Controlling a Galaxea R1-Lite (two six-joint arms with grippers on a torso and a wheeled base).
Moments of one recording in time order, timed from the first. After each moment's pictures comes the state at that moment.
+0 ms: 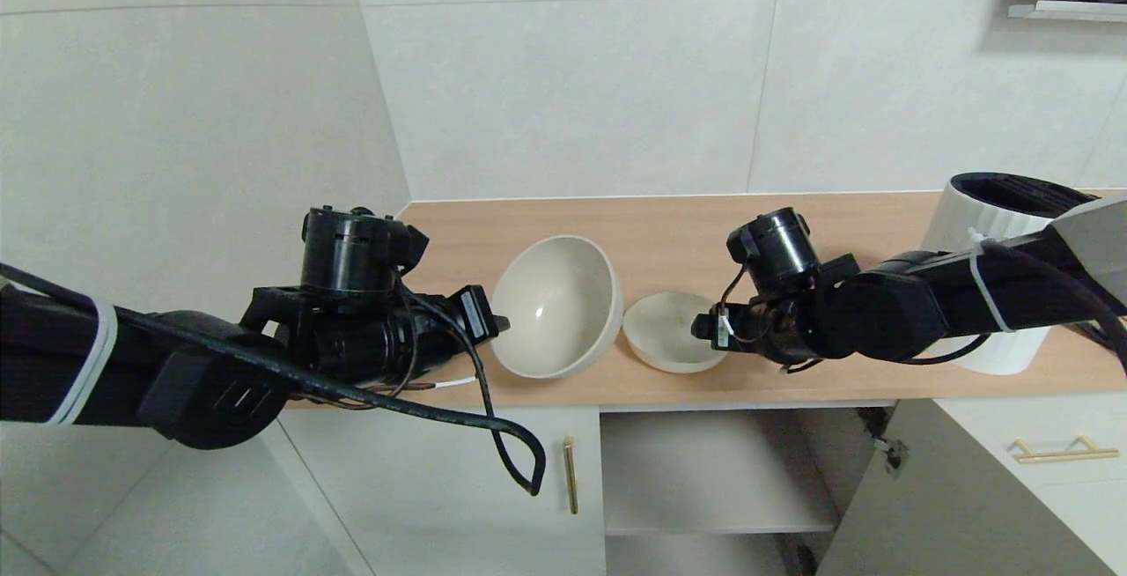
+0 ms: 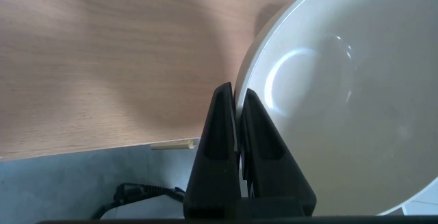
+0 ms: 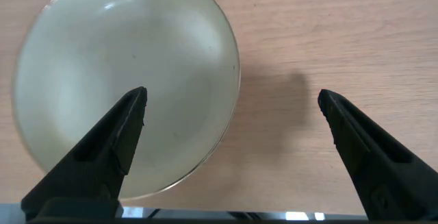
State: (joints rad) left arm -0.39 1.82 -0.93 -0.38 -0.13 -0.67; right arm 0.54 2.06 -1.36 0.03 -0.35 0.45
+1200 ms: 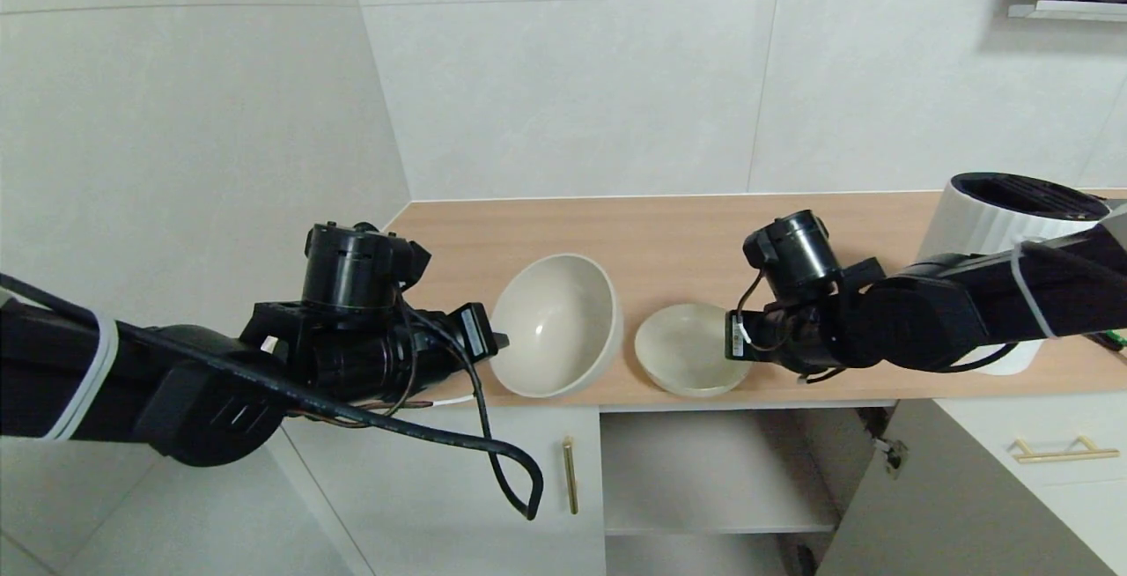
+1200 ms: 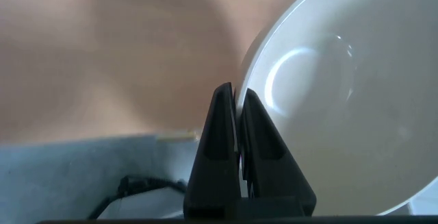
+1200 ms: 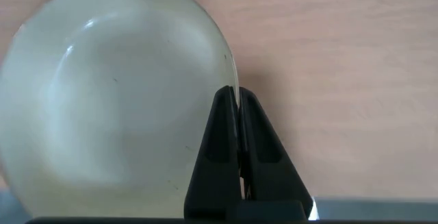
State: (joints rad) left arm -0.40 1.81 -0.88 -0.38 -0.13 -0.67; right arm 0.54 1.99 -1.27 0.03 -0.34 0.44
